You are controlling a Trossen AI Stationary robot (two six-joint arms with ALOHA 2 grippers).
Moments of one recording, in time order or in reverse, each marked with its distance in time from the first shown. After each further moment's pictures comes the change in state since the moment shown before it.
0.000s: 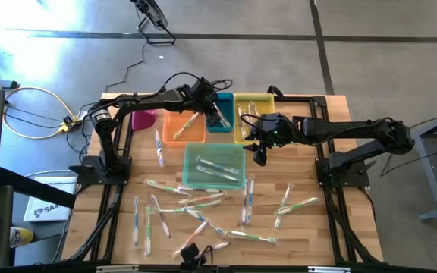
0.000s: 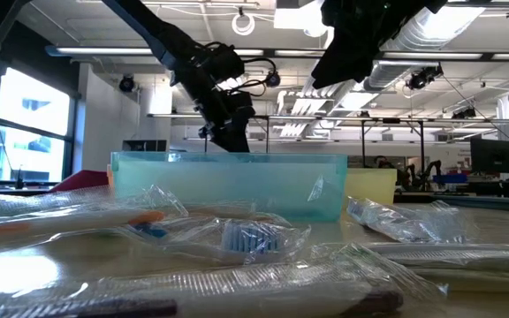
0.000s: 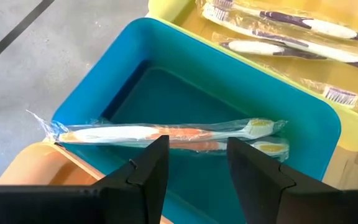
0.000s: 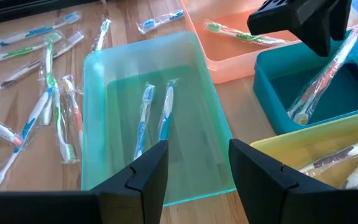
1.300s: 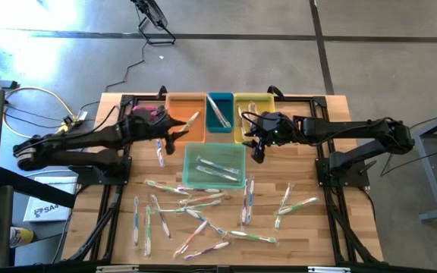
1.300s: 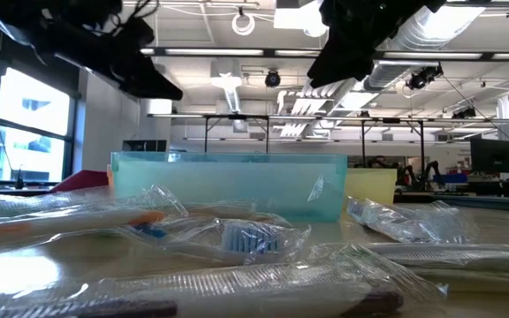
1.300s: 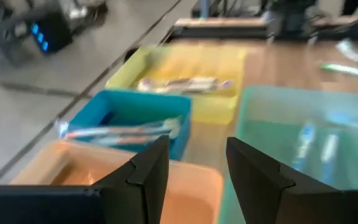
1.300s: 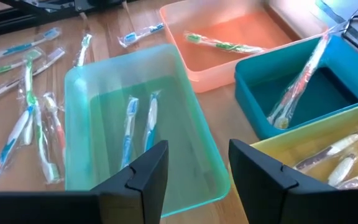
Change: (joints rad) left arm -0.152 -0.955 -0.855 0.419 0.078 0.135; right arm -0.002 0.000 0.000 0.031 0.077 0.036
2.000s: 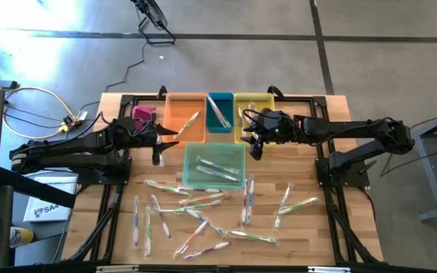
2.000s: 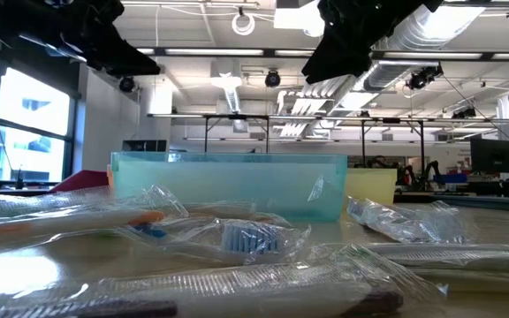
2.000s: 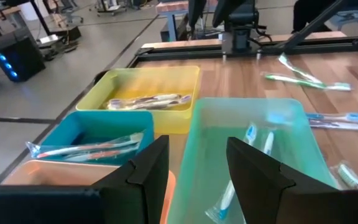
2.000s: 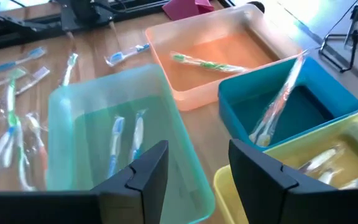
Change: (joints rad) left arm -0.133 -0.274 -0.023 -0.195 -0.001 -0.004; right arm 0.000 0.000 0.000 0.055 0.062 -0.029
